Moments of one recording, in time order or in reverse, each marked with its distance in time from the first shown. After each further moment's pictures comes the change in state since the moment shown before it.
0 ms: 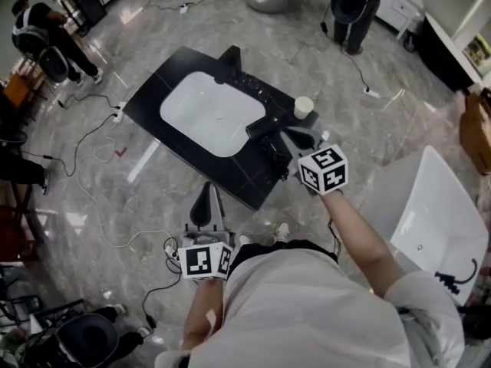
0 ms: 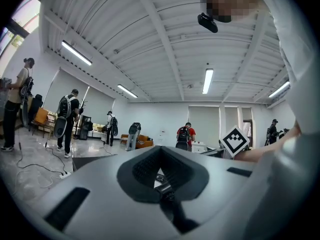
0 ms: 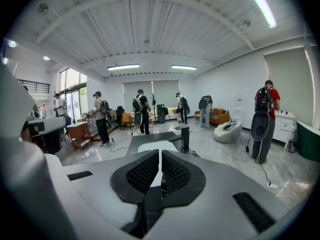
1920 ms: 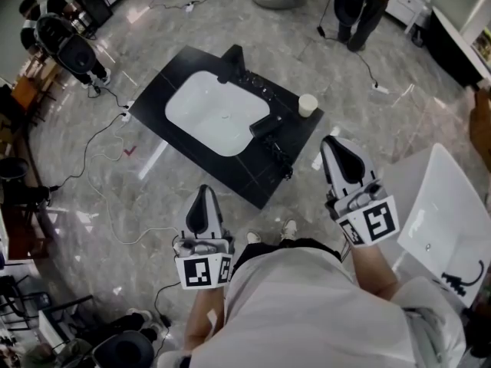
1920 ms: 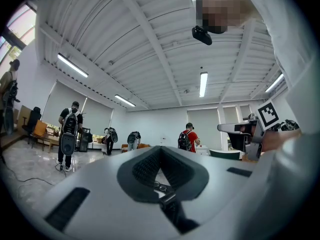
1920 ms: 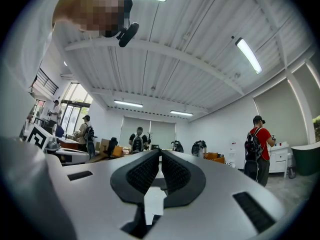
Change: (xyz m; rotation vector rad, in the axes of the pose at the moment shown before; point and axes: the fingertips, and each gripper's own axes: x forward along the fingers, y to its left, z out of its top) left arm -0.009 -0.015 0.042 0.084 -0.081 0.009; right arm -0.159 0.029 0.120 -0.114 -0.510 -0.073
